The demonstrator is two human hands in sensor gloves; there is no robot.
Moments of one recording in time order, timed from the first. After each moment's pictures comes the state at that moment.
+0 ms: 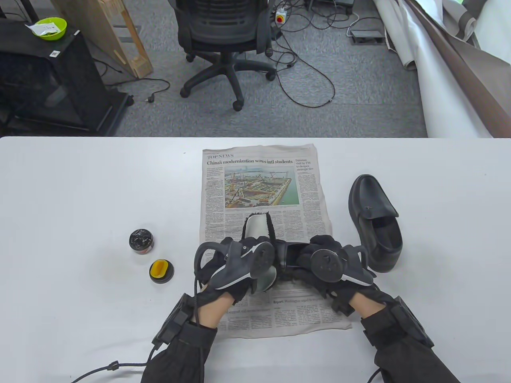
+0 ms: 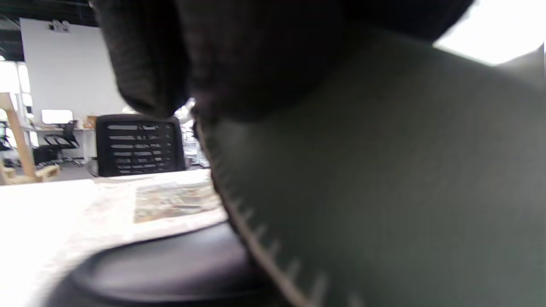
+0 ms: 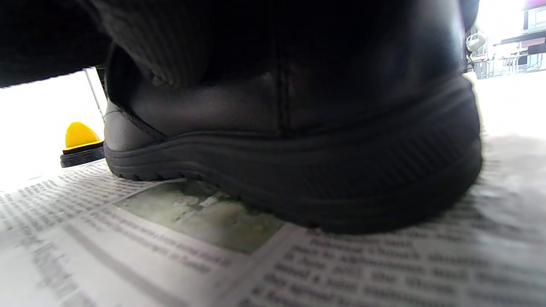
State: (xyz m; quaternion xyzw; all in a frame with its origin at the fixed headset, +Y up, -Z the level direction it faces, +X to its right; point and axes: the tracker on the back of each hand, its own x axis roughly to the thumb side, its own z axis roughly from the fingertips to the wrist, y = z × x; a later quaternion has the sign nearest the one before) left_hand -0.051 -0.681 -0.283 0.04 -0.17 0.03 0.98; right_hand 0.150 -0.738 -0.294 0.25 -0.02 0.96 0.09
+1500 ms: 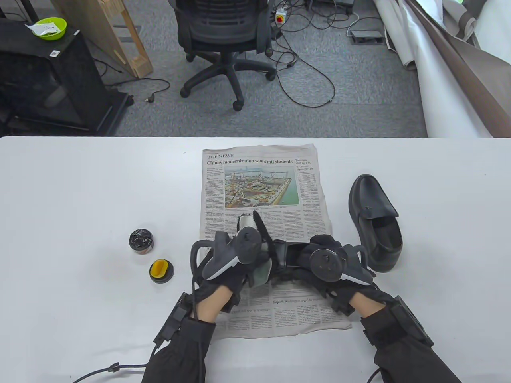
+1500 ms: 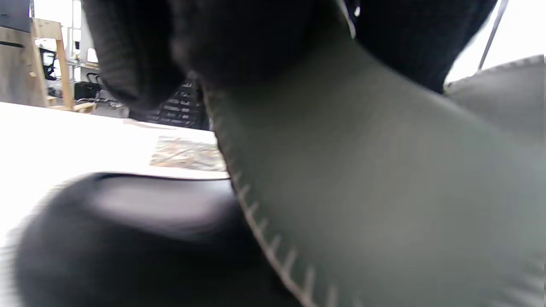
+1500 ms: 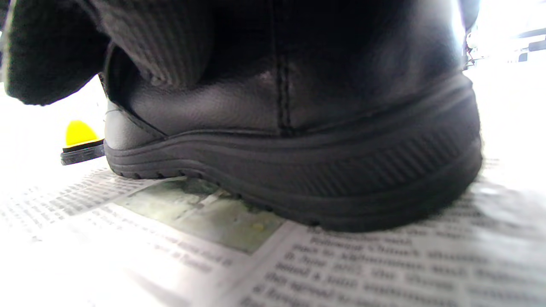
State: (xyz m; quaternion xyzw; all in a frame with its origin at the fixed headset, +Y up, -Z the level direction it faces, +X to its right) left_hand -0.060 -0.689 -0.300 -0.02 -0.11 0.10 0.99; right_hand 0.150 -0.739 -0.295 0.25 -0.01 0.96 0.09
